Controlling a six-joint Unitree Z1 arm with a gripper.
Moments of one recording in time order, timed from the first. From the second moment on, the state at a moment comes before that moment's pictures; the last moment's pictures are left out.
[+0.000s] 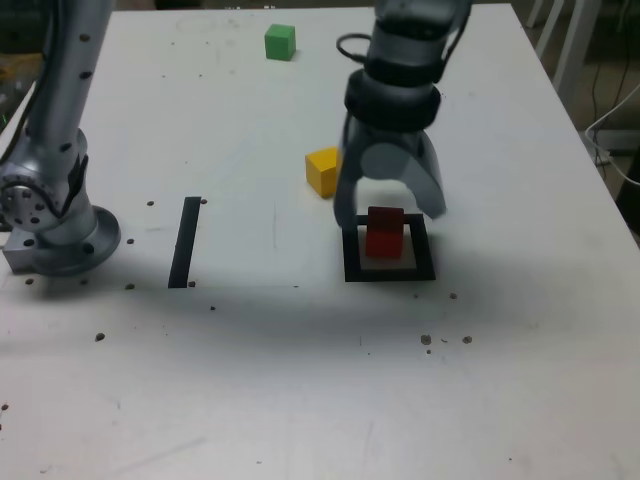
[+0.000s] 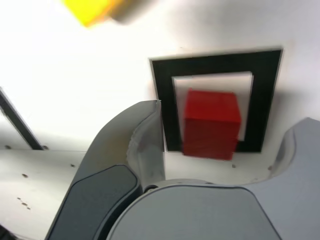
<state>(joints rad) 0.01 2.05 -1.54 1.24 -0.02 0.06</state>
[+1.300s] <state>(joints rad) 0.35 2.10 -1.48 1.31 -0.07 0.16</state>
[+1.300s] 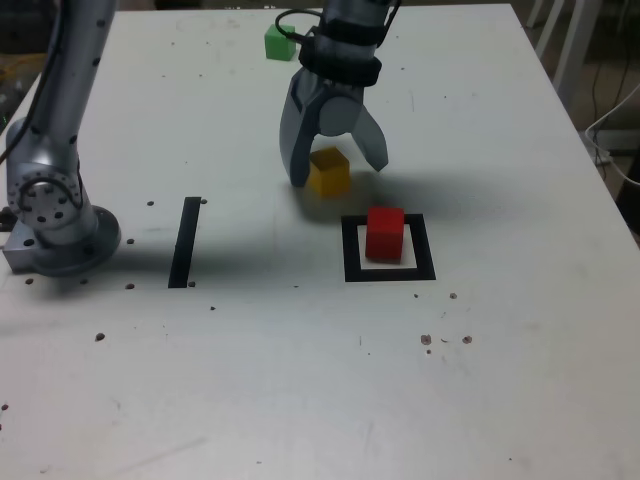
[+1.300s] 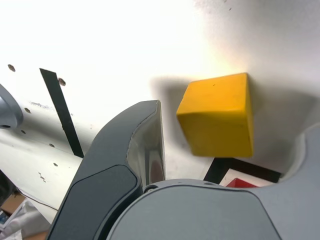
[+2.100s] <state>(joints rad) 0.36 2.12 -1.50 1.30 -0.07 0.19</state>
